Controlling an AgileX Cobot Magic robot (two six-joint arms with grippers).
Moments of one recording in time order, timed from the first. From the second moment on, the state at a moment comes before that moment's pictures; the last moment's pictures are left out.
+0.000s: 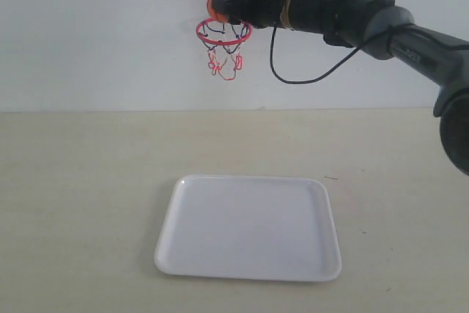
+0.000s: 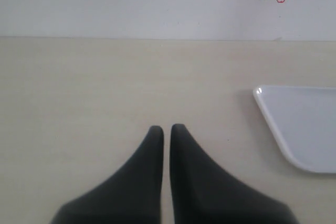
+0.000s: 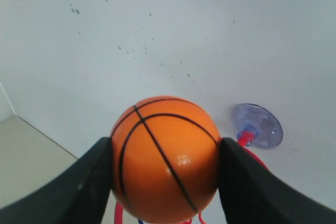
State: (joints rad) left arm -0.06 0.00 0.00 -0.08 0.31 0.01; right arm 0.34 2.46 -2.35 -1.72 -0.45 1.87
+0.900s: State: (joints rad) left arm -0.06 0.00 0.00 -0.08 0.31 0.01; right arm 0.07 2.41 -2.35 -1.73 -0.92 2.00
